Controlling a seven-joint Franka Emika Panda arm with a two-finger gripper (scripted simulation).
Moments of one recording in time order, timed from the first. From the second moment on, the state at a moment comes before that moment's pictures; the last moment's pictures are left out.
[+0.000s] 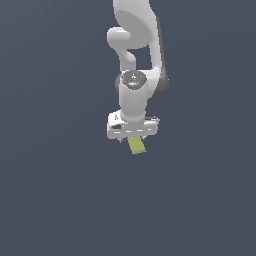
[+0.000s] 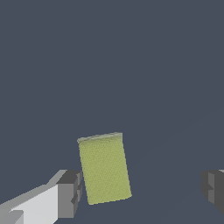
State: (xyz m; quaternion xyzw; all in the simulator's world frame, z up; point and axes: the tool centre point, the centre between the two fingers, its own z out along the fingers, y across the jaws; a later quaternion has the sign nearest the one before) arm -0.013 0.017 0.131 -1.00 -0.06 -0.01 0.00
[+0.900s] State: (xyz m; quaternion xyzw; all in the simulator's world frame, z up) arm -0.059 0.043 0.061 -0.99 -0.15 0.00 0.00
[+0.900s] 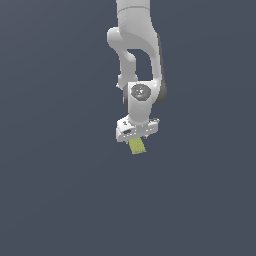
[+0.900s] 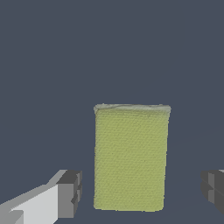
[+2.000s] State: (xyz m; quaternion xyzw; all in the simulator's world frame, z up) arm -0.060 0.043 0.012 -0.99 -0.15 0.00 0.00
